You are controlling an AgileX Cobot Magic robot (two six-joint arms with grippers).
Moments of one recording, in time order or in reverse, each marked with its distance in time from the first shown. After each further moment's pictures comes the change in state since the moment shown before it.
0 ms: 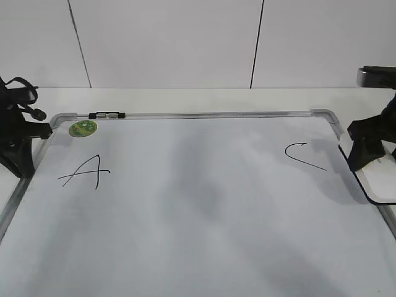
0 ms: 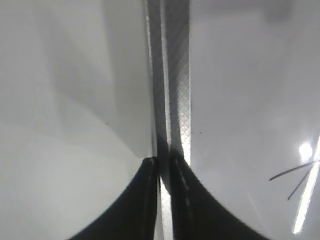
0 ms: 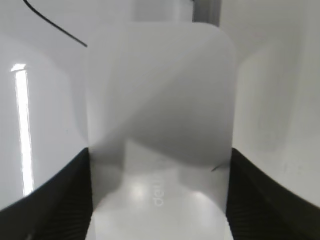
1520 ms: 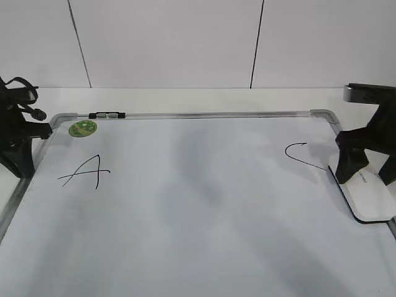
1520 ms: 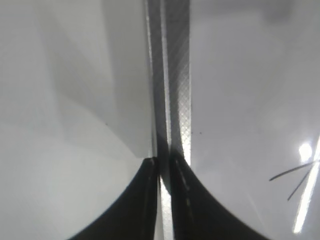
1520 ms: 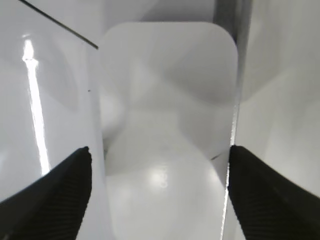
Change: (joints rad) left arm 0.000 0.000 0.000 -0.002 0.000 0.000; right arm 0.000 0.117 -0.049 0.038 0.052 -0.002
